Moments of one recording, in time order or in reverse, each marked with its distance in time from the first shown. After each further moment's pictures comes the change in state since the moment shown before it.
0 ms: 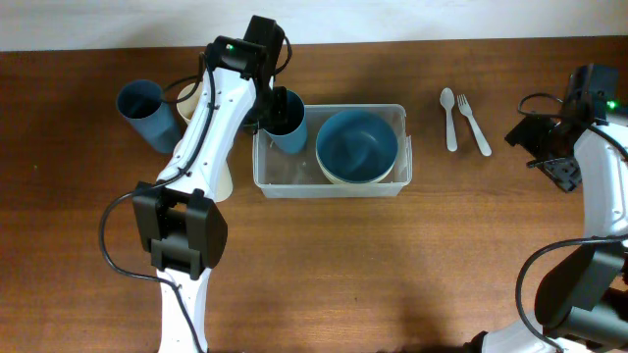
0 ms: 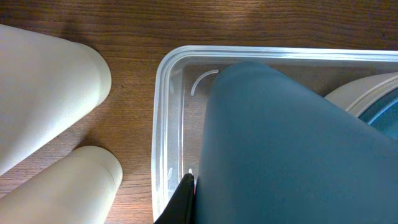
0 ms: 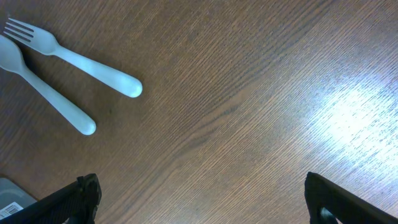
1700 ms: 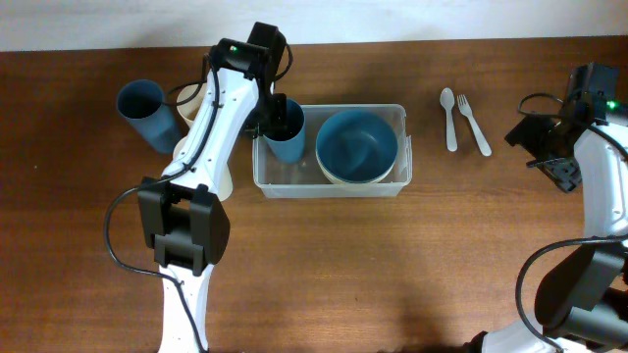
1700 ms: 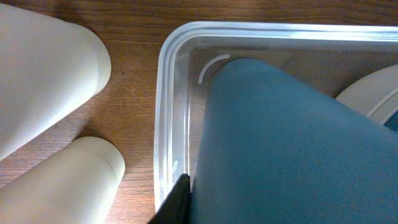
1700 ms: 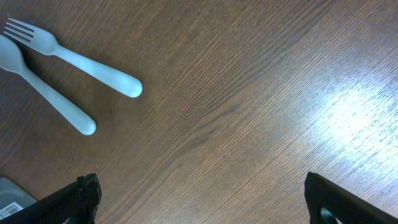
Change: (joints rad) left arm 0.000 0.032 0.000 -0.037 -0.007 0.001; right arm 0.000 0.000 0.000 0.000 0.000 0.000
